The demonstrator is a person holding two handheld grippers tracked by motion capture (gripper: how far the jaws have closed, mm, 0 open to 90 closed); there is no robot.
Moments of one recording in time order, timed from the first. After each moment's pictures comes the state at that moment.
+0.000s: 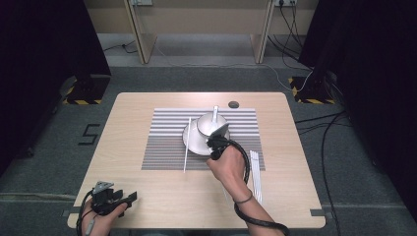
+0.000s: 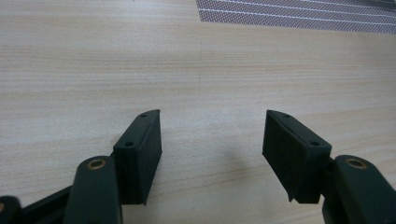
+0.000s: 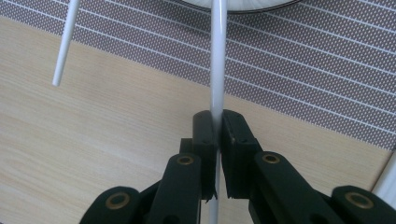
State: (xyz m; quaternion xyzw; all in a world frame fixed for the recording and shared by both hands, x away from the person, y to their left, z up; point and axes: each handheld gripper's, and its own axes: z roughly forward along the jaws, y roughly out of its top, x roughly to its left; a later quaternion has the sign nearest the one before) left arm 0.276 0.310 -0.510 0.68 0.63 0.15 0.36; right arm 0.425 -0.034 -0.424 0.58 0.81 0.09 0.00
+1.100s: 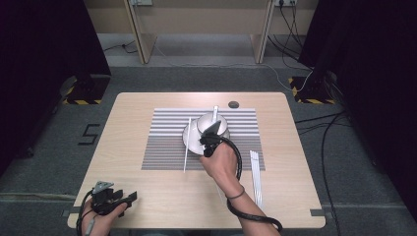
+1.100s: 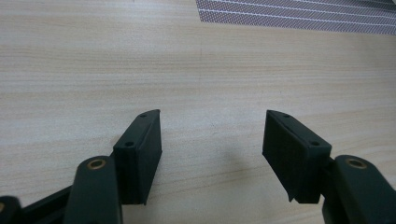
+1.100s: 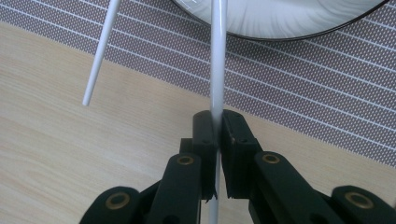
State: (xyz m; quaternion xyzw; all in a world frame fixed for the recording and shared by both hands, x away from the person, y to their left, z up) left arm 0.276 0.310 -0.511 0.67 0.63 0.15 0.36; right arm 0.433 -0.013 -0.422 0.57 0.81 0.10 0.00
